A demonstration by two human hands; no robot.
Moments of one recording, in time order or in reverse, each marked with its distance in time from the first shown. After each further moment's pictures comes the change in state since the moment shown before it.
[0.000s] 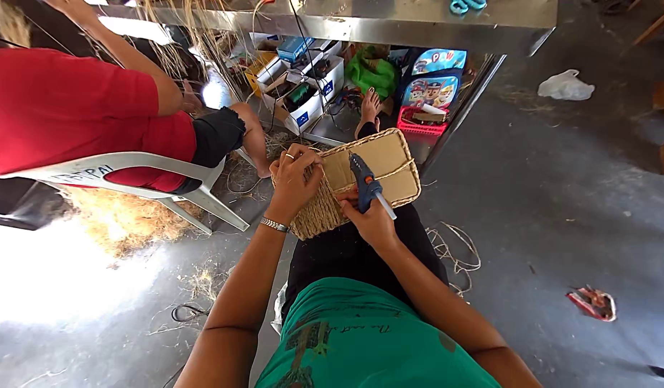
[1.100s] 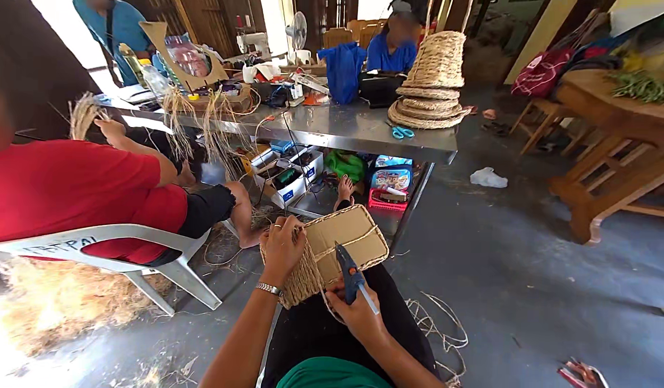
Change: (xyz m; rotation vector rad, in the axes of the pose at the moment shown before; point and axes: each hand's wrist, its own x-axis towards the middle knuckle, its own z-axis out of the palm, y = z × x) left_hand 0.020 -0.003 0.018 0.120 0.017 -0.212; right_hand -0.041 -0.016 -0.008 -0.002 0.036 0.048
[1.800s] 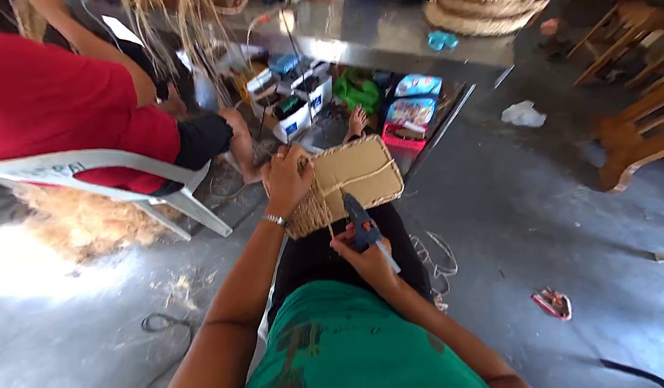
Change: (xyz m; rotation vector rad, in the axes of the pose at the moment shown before) left_hand -0.005 0.009 -0.011 -0.018 -0.041 -0.046; right_hand -0.024 0.010 -0.004 0.056 -0.061 -0.141
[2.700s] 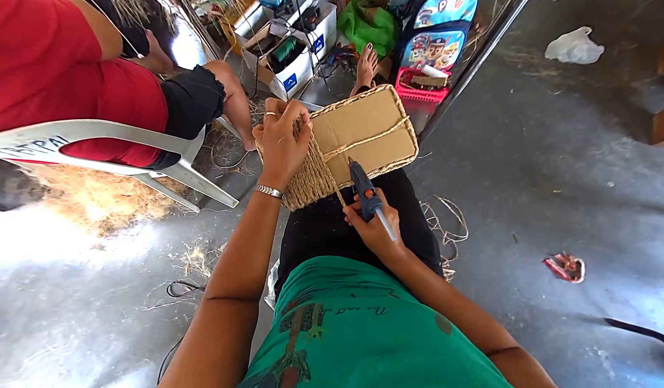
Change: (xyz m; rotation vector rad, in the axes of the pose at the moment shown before) left_hand 0.011 -0.010 0.008 -0.004 0.007 0.025; right_hand 0.001 0.028 -0.005 -0.241 0.023 0.134
